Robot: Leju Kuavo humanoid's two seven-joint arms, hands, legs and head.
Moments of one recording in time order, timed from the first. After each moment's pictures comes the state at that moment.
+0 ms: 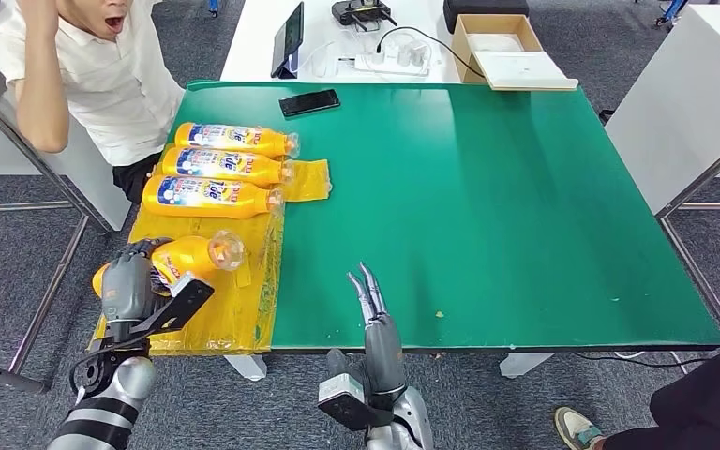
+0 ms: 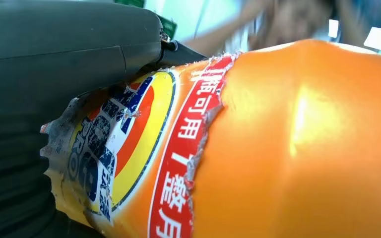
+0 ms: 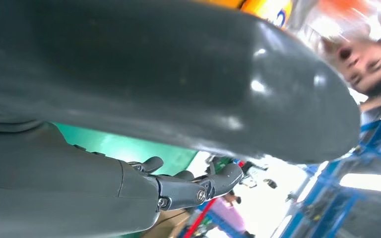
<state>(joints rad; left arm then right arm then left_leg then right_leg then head) -0.24 0.06 -0.06 -1.12 -0.94 0.56 -0.11 -0.10 0.25 0.45 -0.98 0.35 -0.63 -0.66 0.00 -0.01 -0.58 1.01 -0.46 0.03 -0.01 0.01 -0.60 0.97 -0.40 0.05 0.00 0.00</state>
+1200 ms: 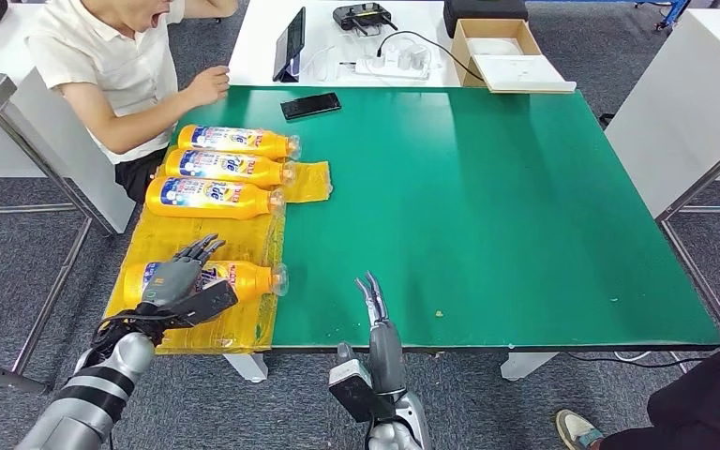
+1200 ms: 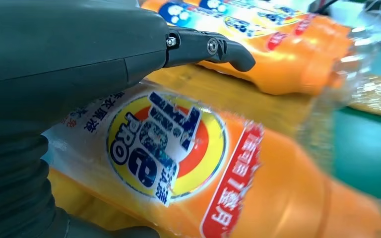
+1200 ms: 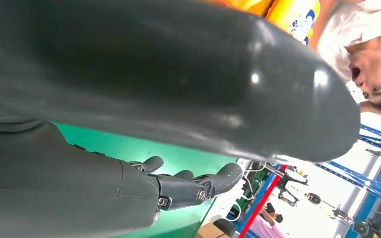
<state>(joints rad) -0.36 0.12 -0.21 -0.96 -0.79 0.04 -0.20 -0.13 0.27 0.43 -0.86 0.23 -0.56 -0.67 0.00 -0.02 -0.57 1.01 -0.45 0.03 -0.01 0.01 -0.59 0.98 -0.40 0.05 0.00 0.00</state>
